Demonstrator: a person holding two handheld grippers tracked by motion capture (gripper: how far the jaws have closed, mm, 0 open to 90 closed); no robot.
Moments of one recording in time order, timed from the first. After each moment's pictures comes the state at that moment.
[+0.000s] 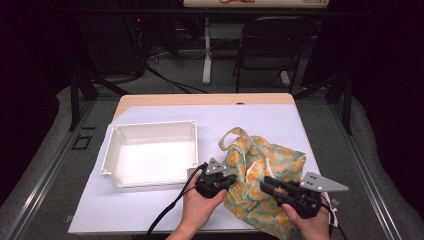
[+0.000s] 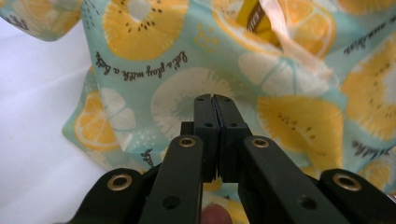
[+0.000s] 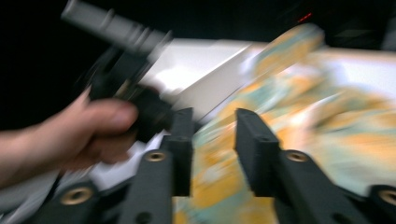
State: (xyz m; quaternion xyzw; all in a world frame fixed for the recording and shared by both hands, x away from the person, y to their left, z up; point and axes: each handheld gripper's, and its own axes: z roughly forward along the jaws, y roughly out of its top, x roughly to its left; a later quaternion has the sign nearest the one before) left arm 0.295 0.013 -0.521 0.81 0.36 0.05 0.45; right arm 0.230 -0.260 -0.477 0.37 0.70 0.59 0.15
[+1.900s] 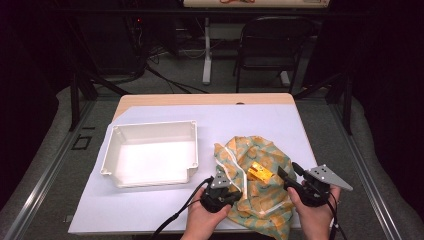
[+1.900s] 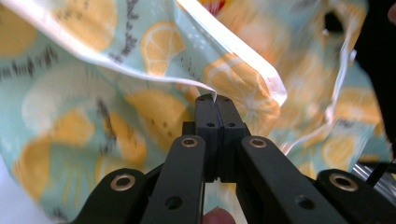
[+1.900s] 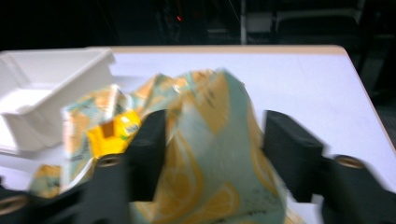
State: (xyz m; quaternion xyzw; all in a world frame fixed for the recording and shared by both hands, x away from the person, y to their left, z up) left arm 0.270 0.002 -0.547 0.83 0.35 0.00 0.45; right arm 0.249 -0.273 -0.493 0.52 0.64 0.48 0.28
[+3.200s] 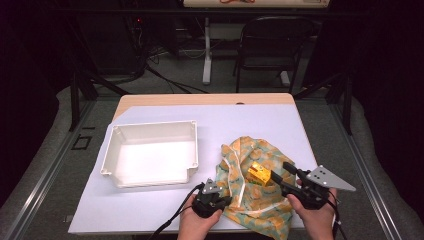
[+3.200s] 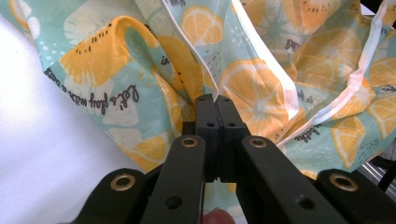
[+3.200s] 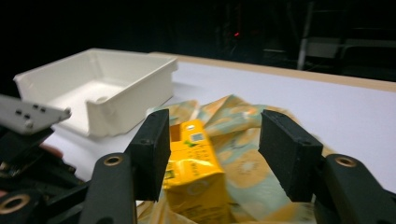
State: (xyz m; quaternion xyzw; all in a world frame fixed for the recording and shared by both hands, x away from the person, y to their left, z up) left arm 0.266 0.023 -0.568 0.82 0.37 0.01 0.43; right arm 0.245 -0.265 -0.484 0.40 0.69 0.55 0.24
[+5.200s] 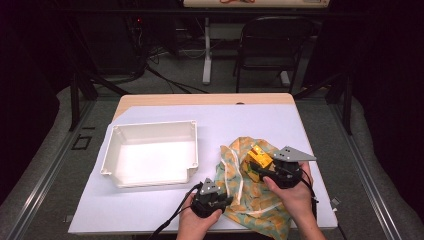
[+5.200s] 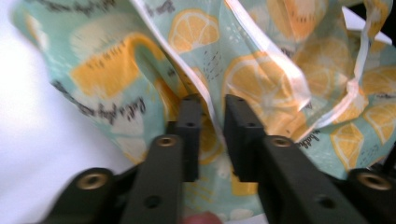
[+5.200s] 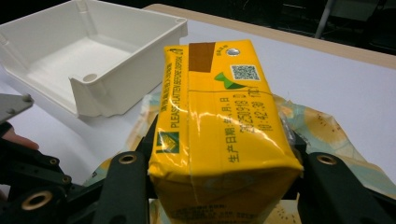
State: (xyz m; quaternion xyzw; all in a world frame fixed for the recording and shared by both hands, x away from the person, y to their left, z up) left arm 0.264 0.031 -0.562 0.81 0.37 0.04 0.46; right arm 0.296 -0.220 -0.473 0.41 0.75 0.47 0.21
